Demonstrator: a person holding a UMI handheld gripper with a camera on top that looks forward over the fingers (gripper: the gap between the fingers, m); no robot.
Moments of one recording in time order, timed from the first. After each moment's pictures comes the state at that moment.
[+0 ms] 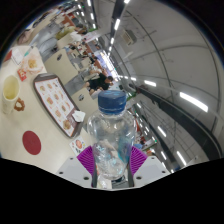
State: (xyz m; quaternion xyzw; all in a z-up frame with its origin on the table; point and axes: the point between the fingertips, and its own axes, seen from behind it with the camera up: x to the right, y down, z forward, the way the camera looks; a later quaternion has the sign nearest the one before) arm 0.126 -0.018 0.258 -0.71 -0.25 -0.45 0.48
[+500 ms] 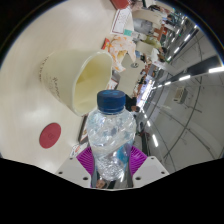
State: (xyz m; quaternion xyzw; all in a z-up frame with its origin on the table) arm -0.049 0.025 0.163 -0.48 -0.58 -0.59 0.27
